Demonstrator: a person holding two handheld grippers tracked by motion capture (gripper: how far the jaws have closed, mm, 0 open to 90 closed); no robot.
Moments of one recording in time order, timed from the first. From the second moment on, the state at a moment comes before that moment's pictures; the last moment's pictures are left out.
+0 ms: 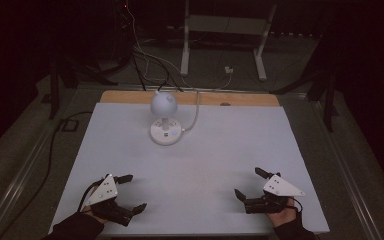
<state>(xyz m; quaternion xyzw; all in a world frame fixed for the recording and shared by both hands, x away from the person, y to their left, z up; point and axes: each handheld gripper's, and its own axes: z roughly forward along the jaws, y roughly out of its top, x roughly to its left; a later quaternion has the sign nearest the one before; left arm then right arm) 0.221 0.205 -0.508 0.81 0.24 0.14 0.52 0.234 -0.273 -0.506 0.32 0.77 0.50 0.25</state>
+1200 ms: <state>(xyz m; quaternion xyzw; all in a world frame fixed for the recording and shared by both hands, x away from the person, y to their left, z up) 0.241 0.185 -0.476 0.79 0.25 0.15 0.53 0.233 -0.270 -0.506 0.31 0.77 0.49 0.26</state>
